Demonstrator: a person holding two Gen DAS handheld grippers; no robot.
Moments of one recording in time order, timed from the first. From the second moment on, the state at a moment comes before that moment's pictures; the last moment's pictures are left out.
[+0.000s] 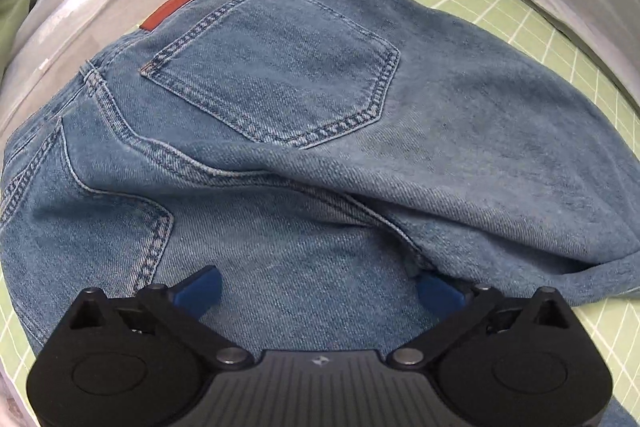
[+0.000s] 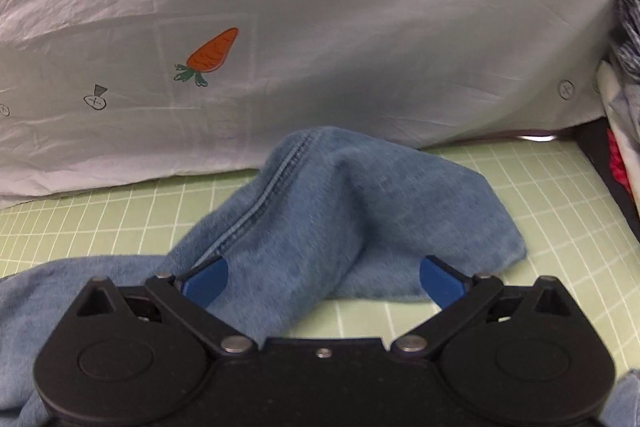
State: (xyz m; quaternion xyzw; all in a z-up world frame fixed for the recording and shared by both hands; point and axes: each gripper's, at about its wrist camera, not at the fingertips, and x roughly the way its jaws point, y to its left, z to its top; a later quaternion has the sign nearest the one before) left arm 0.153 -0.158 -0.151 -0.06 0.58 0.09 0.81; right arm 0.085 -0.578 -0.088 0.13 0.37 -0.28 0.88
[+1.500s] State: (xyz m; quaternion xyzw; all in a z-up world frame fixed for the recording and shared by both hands) left arm 0.152 -0.159 -0.154 -0.07 0.57 0.11 0.81; right arm -0.006 -0.576 -0.102 0.11 0.40 -0.32 0.85
